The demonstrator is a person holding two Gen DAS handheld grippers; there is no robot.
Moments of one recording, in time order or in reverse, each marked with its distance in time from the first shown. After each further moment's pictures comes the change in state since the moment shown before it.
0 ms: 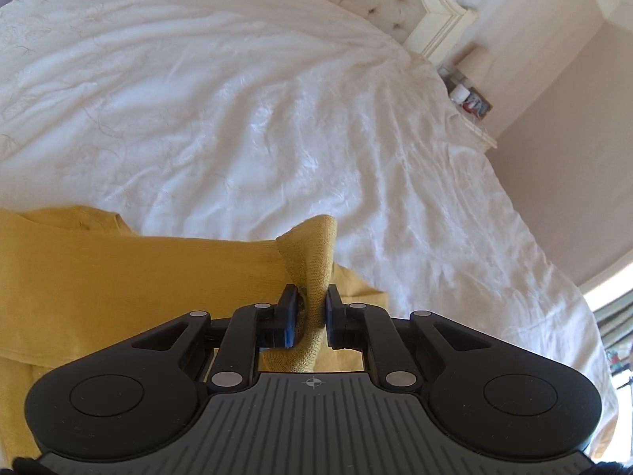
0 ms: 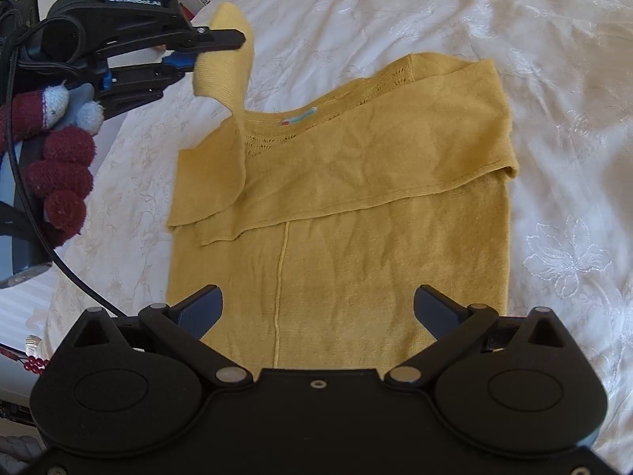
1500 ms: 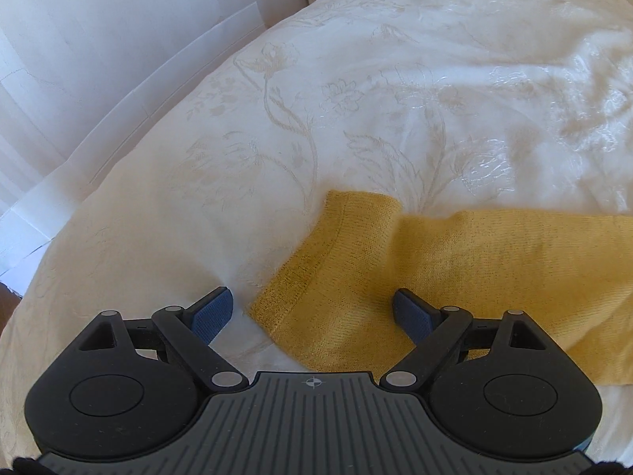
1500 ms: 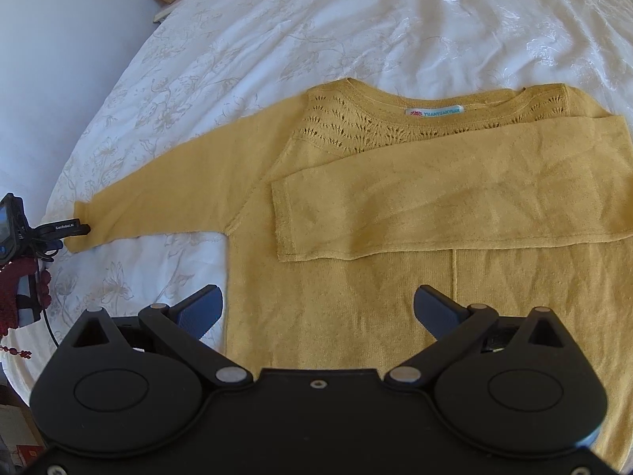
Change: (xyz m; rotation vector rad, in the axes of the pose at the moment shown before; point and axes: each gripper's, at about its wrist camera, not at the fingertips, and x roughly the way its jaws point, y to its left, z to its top) left arm -0.191 0.457 -0.016 -0.126 0.039 0.851; right arm 0.102 0.171 0.019 -0.124 0.059 -0.139
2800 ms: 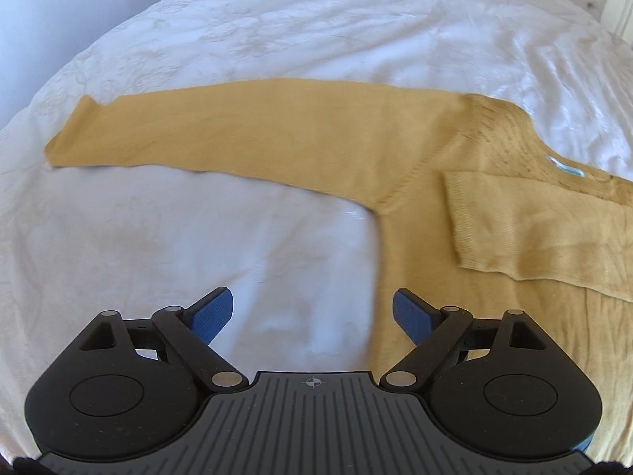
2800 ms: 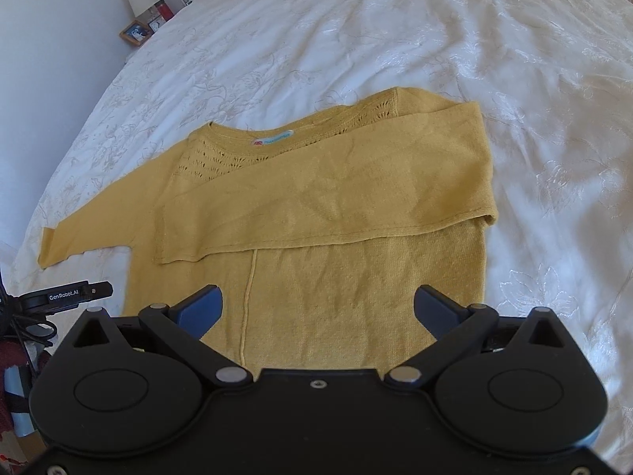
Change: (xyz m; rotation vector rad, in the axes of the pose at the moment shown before) left arm -0.158 -0.221 -0.136 0.018 0.020 -0.199; right arm -0.071 -0.150 -0.025 0.046 -0.096 -0.030
